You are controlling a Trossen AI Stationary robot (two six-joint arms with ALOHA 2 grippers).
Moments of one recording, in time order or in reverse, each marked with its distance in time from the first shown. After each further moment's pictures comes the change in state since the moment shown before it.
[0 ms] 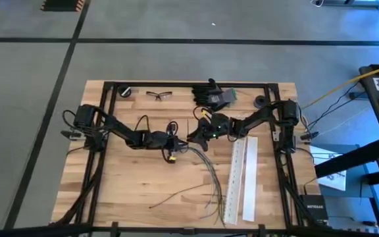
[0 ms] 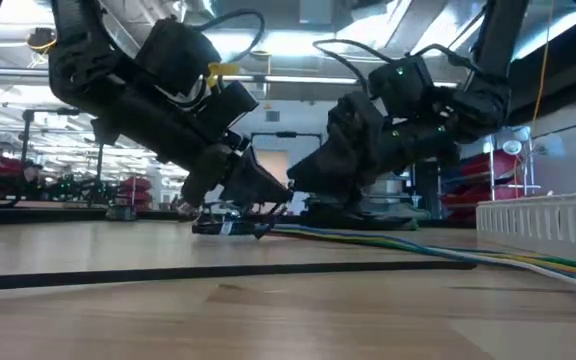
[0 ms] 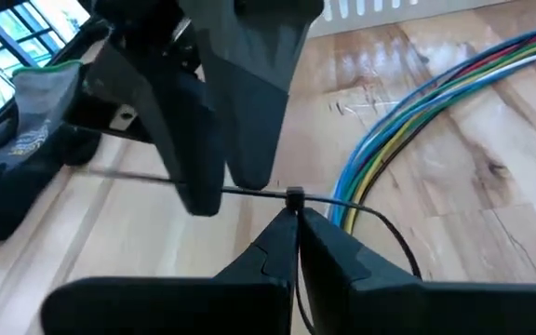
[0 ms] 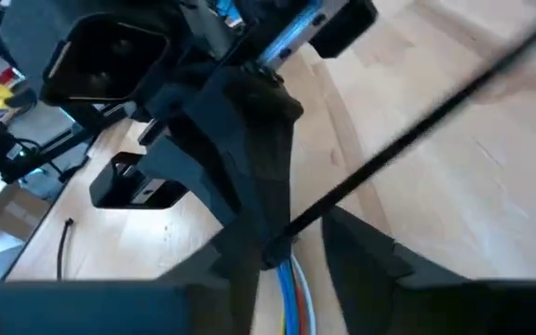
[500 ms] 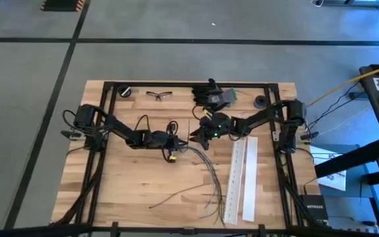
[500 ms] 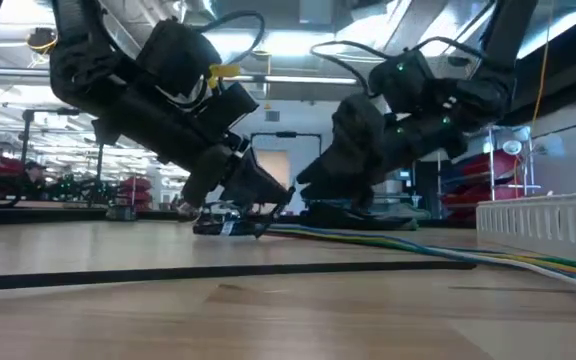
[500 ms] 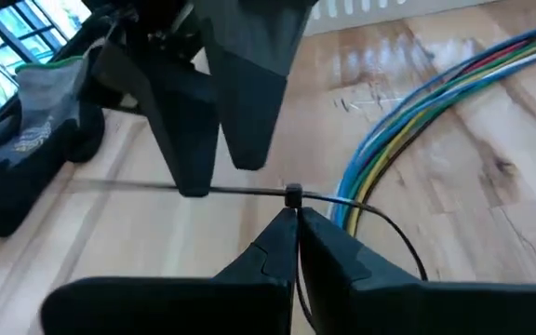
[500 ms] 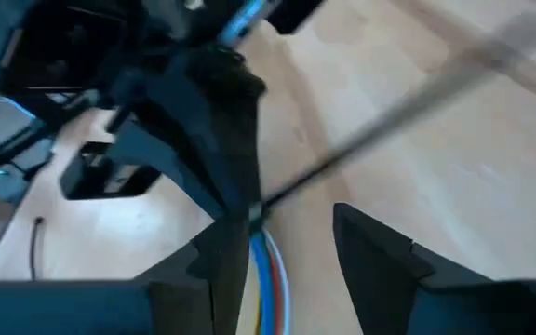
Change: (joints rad) left arm 0.001 0.000 0.000 -0.002 0.000 -0.002; right arm -0.022 -0.053 -0.016 -0.104 0.034 0.055
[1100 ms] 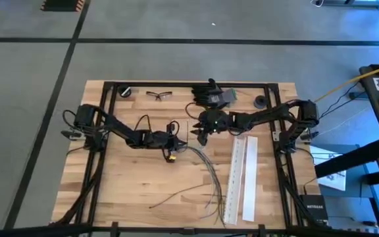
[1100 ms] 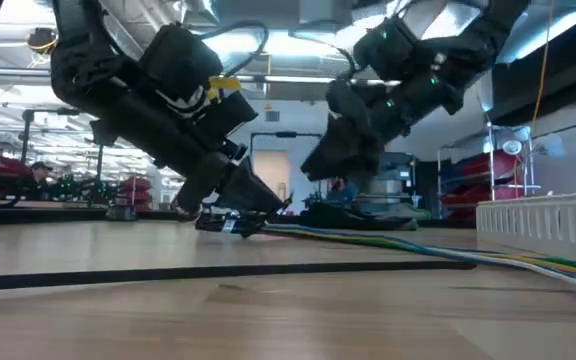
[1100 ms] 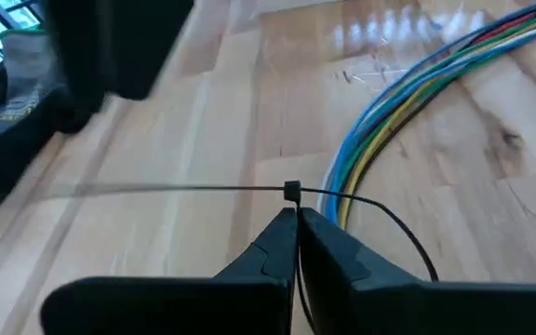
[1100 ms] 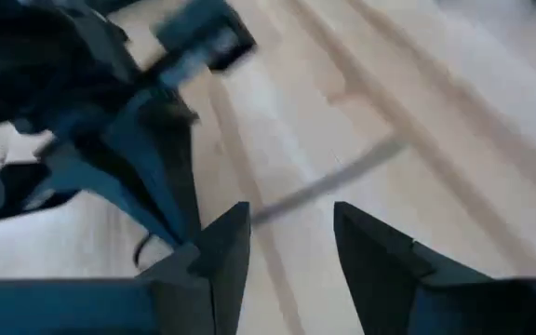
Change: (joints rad) left arm 0.009 0.000 0.000 -0.057 0.000 -0.030; right arm 0.002 -0.177 0.103 -0.493 0.195 -0.089
